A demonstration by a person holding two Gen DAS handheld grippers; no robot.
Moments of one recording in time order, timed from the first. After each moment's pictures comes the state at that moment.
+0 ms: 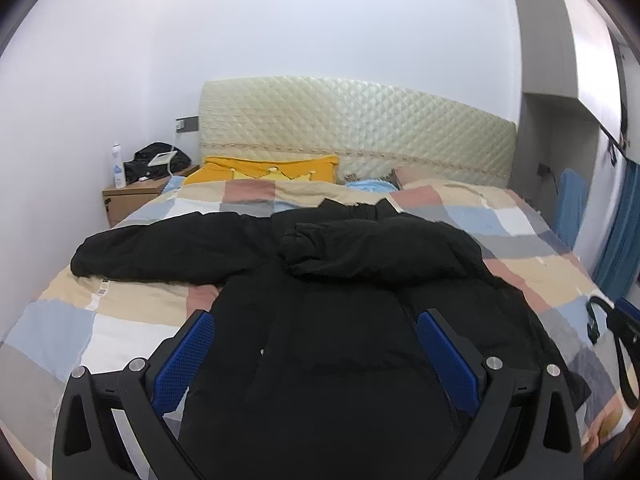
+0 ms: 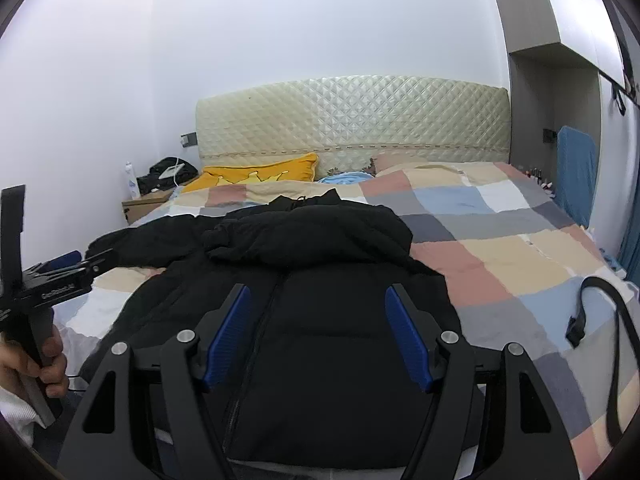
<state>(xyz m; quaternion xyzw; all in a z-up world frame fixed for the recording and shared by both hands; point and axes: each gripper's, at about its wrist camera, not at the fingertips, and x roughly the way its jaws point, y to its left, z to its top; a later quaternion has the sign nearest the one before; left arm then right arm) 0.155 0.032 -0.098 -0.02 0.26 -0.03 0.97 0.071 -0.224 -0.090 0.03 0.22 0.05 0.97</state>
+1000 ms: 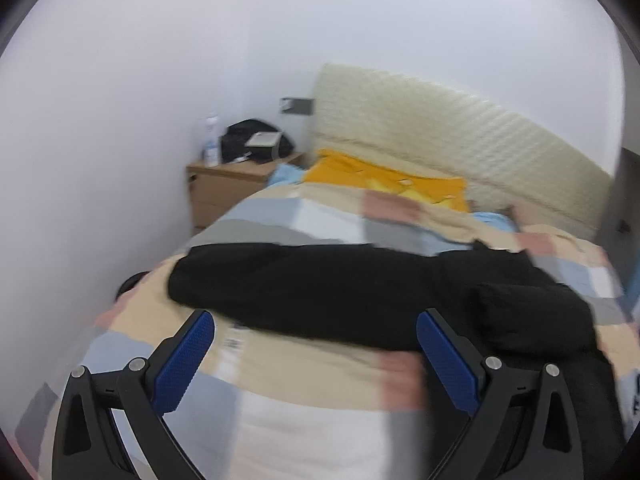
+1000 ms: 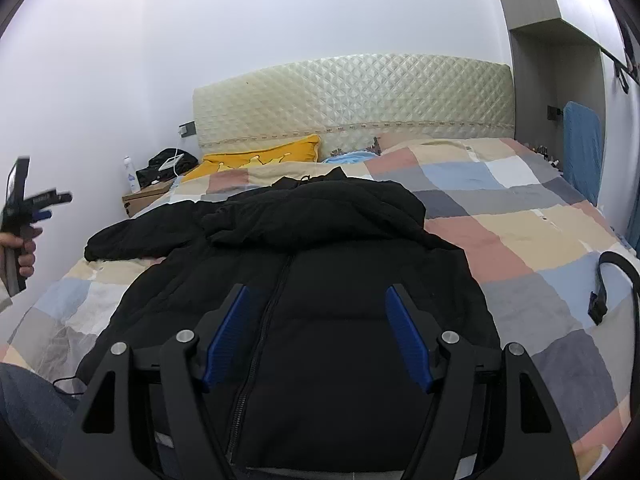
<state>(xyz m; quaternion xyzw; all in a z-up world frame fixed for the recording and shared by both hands) 0.274 0.339 -0.087 -0.09 0.29 0.11 0.95 0.094 -0.215 -0.121 0.05 0.25 0.05 0.97</state>
